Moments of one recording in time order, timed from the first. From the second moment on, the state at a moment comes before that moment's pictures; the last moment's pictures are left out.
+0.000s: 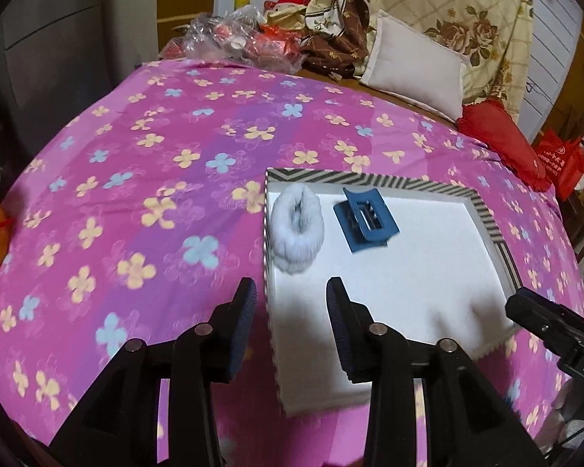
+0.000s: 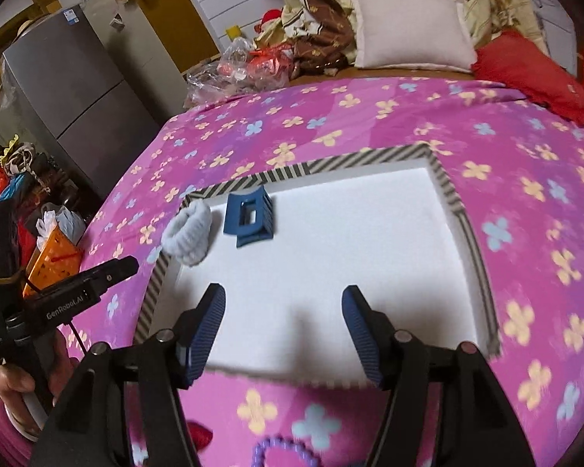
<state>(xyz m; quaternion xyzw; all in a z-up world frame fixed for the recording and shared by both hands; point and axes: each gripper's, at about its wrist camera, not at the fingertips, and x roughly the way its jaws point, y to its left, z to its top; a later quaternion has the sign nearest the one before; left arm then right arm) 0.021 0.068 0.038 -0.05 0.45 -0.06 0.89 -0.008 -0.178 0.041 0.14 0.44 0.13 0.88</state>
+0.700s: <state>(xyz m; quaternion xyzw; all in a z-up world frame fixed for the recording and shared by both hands) -0.067 0.067 0.043 -0.03 0.43 -0.05 0.90 -0.106 -0.150 0.051 0.10 0.42 0.13 0.89</state>
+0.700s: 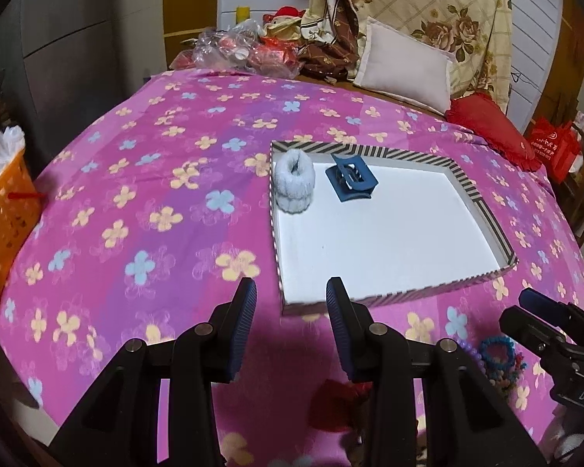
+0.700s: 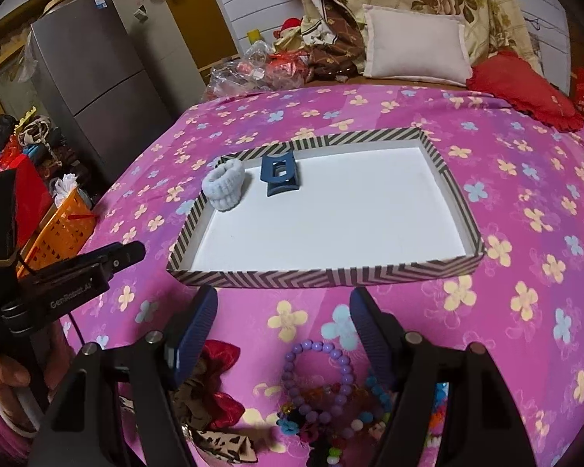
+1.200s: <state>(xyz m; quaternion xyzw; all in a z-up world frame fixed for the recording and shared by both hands) -0.097 0.059 0.037 -0.02 0.44 -0.06 0.90 -0.126 -0.156 0.048 0.10 0.42 0.10 0.90</state>
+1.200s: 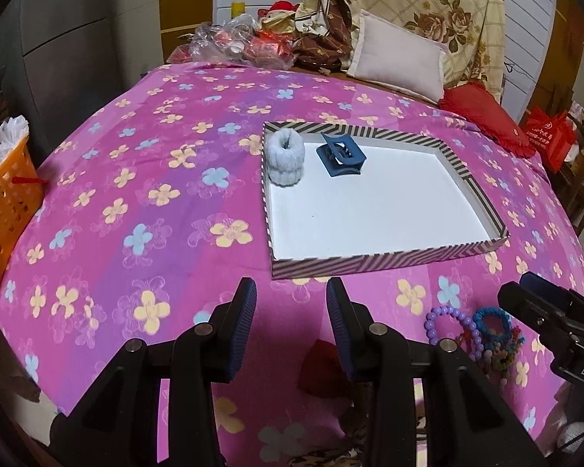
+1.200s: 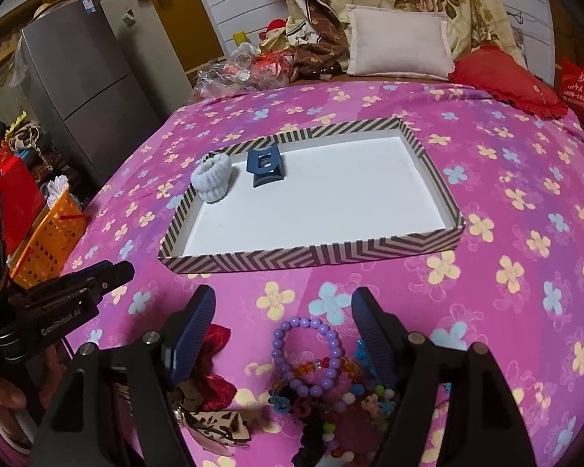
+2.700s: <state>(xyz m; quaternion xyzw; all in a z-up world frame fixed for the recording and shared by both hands) -0.159 0.104 0.017 -0.08 0.50 -0.16 0.85 -0.151 -0.114 0.018 0.06 0.47 0.17 0.87</state>
